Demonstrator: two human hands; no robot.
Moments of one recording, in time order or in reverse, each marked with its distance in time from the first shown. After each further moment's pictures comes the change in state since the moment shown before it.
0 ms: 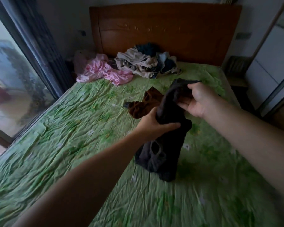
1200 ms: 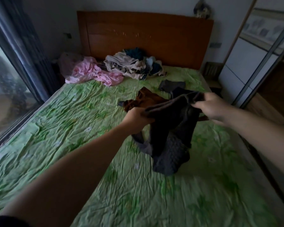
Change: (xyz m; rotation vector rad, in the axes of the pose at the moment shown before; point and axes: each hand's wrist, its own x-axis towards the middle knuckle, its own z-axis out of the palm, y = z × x) left_hand -0.076 -0.052 -0.077 0.091 -0.040 0.131; right_hand -0.125 0.048 -0.025 -0.858 -0.097 -0.296
